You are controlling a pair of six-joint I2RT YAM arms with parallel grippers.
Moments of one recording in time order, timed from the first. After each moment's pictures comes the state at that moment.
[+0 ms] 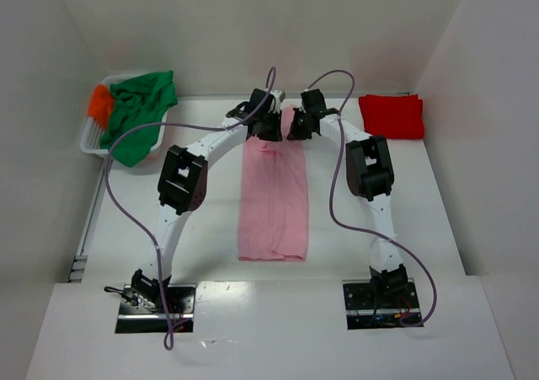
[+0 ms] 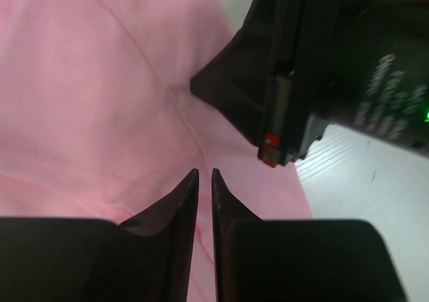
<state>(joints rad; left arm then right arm) -0.48 2.38 2.10 -0.46 0.16 -0.29 0.30 2.43 1.95 -0.38 -0.18 0.49</state>
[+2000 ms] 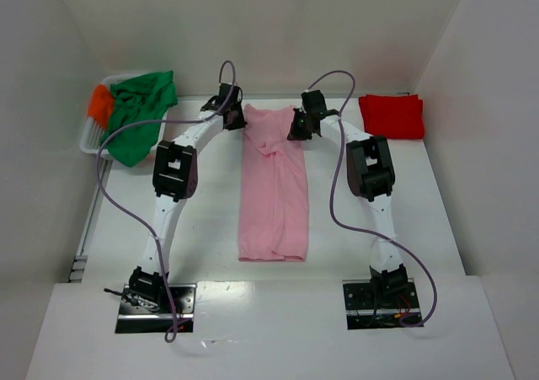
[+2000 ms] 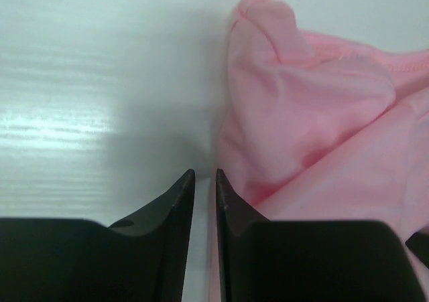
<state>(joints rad) -0.28 2.55 2.22 -0.45 -0.05 -0.45 0.30 2.41 1.92 -0.35 -0.18 0.48</state>
